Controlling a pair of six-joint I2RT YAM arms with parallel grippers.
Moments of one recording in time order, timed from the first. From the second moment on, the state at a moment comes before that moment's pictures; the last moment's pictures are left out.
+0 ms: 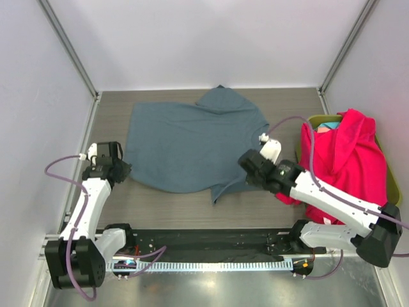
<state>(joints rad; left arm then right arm) 0.05 1.00 0.70 -0.64 -0.18 -0.89 0.89 1.11 0.93 -0.88 0.52 1.03</state>
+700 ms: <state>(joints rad) 0.06 1.58 1.20 -0.62 -0.17 -0.82 0.36 1.64 1.46 -0.70 0.38 0.57</state>
